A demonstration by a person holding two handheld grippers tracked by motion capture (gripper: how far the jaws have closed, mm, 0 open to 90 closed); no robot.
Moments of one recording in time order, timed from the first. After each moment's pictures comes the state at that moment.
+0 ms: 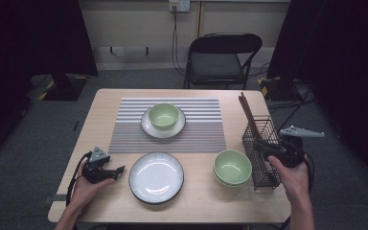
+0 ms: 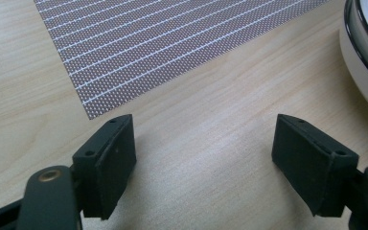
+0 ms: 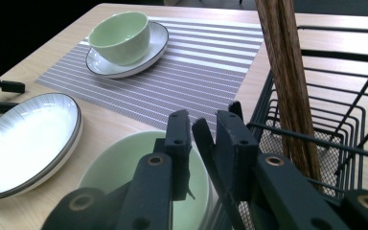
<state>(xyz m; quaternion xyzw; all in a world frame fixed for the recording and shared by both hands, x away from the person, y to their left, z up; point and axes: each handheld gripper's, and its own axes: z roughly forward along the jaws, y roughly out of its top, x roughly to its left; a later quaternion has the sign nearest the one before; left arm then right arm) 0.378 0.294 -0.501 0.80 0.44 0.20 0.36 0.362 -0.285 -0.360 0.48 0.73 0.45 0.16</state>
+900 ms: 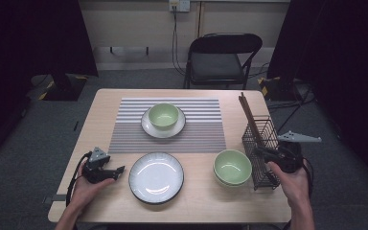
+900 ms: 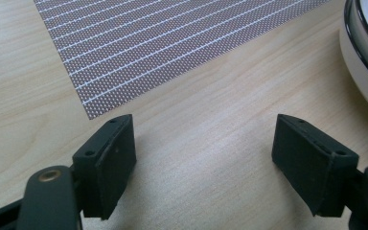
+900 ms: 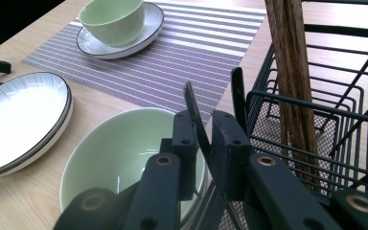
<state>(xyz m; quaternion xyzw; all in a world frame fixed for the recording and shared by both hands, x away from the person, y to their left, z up) 0.378 0.294 -0.501 0.80 0.44 0.20 0.36 0.354 -0.284 -0.369 0.48 0.75 0.43 0.17</state>
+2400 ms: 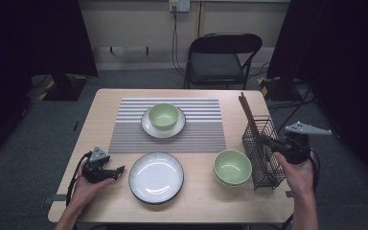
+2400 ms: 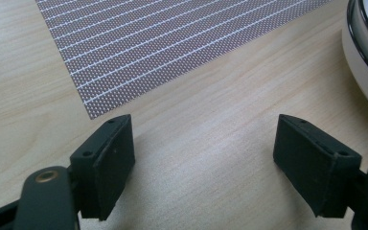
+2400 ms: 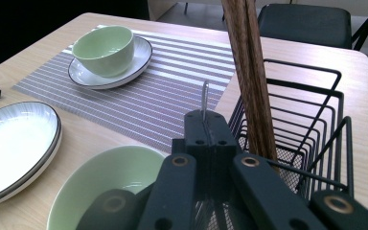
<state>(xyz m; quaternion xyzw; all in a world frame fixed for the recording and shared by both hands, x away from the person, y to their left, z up) 0.378 0.295 -0.501 0.80 0.44 0.20 0.36 0.363 -0.291 -0.343 0.47 0.73 0.45 0.21</state>
